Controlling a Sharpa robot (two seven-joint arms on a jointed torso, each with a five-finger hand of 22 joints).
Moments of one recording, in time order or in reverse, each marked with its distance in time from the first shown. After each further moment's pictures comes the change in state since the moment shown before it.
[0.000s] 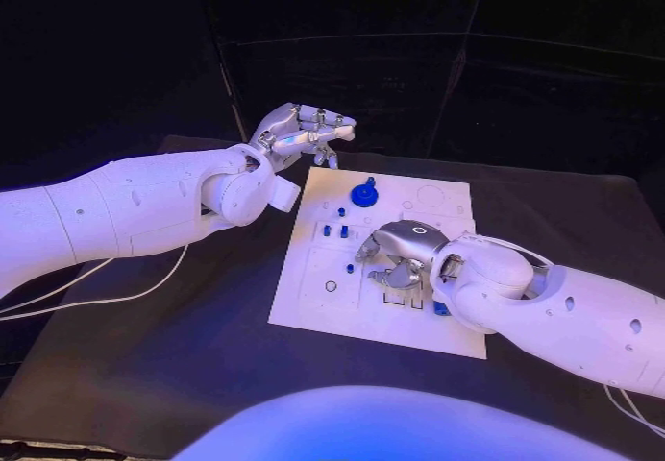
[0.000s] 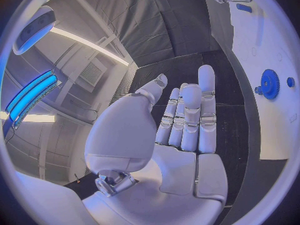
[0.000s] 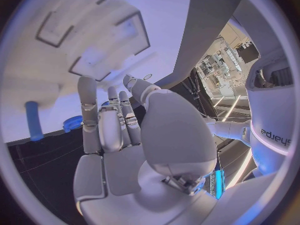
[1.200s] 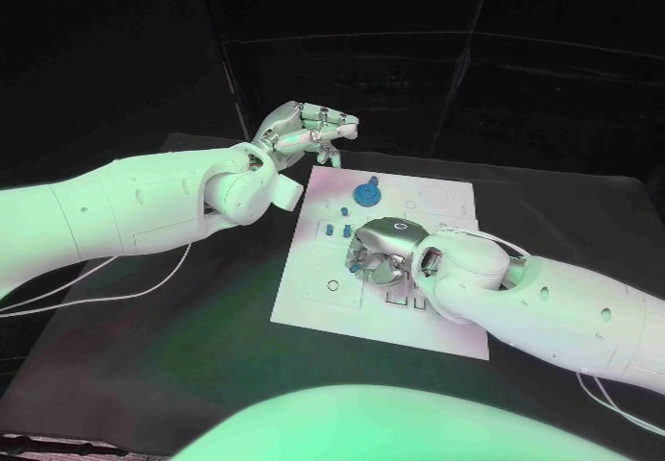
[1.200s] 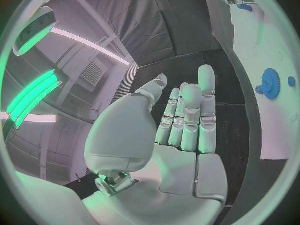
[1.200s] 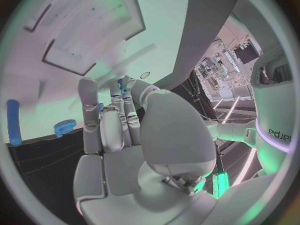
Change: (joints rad) left arm 0.000 0.002 0.000 0.003 0.000 -0.007 0.011; left_hand 0.000 0.000 0.000 0.000 0.000 0.000 0.000 0.000 0.000 0.007 0.000 0.000 -0.001 0.000 0.000 0.000 0.003 0.000 0.000 0.000 0.000 0.001; right arm 0.007 0.093 0.010 -0.051 -0.001 0.077 -0.025; right_hand 0.032 0.032 0.014 0.014 0.000 0.158 -0.024 0.057 0.005 0.156 -0.041 0.062 0.004 -0.002 -0.023 0.009 0.030 0.000 0.023 -0.023 0.028 0.049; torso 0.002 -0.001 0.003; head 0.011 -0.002
